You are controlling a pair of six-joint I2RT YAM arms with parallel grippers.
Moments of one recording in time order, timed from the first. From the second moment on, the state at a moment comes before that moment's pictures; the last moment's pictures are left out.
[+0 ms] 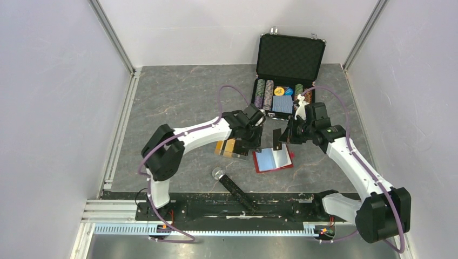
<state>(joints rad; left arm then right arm) -0.90 1.87 1.40 -0.51 0.21 -0.70 0.25 1.13 0.84 -0.55 -0.35 0.36</state>
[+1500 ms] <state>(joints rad) -0.93 2.03 1.41 -0.64 0.12 -0.63 0.25 1.29 0.63 -0.38 -0.45 0.26</state>
